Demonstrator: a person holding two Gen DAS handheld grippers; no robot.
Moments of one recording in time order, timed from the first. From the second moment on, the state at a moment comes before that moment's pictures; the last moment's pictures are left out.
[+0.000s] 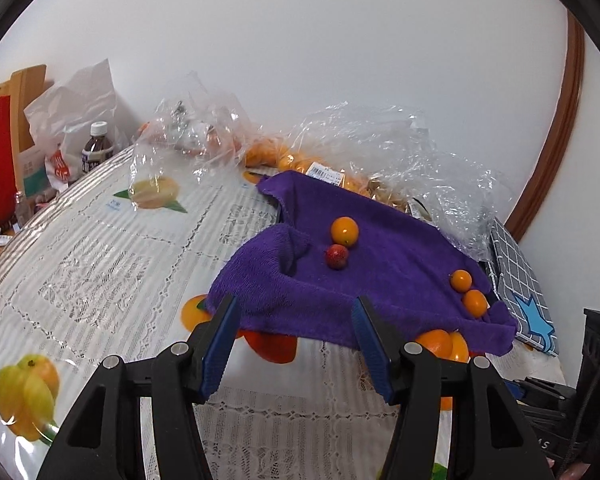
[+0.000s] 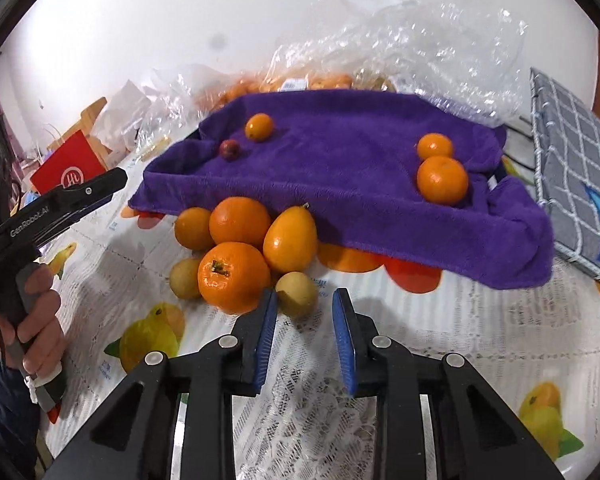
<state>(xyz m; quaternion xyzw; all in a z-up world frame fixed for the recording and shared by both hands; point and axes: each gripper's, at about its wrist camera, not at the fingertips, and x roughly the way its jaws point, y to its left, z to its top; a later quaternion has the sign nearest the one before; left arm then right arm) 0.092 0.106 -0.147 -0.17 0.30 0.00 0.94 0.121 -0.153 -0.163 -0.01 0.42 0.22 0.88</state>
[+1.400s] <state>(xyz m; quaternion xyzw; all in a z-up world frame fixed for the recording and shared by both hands) 0.125 0.039 -0.170 -0.12 0.40 -0.12 0.90 0.108 -0.206 -0.158 0.02 0.39 0.11 0.91</state>
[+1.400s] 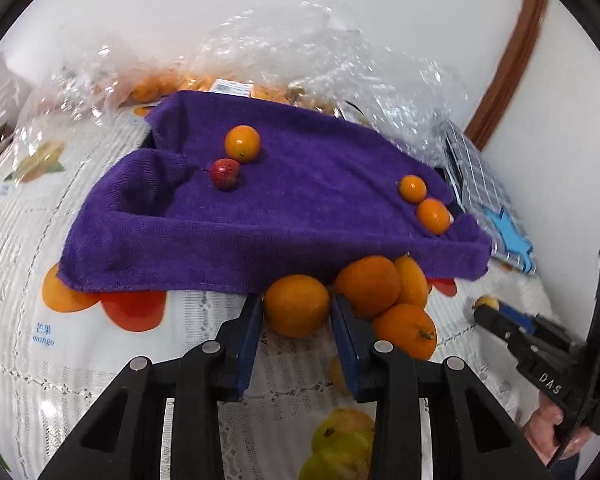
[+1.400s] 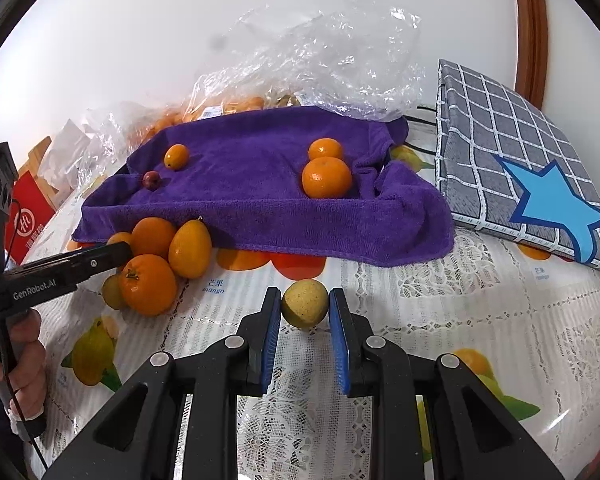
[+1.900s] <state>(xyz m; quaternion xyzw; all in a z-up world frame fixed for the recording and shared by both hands) 0.118 0.071 -0.174 -0.13 0.40 -0.04 0.90 0.107 -0.214 -0.157 0.05 0.39 0.10 0.91</state>
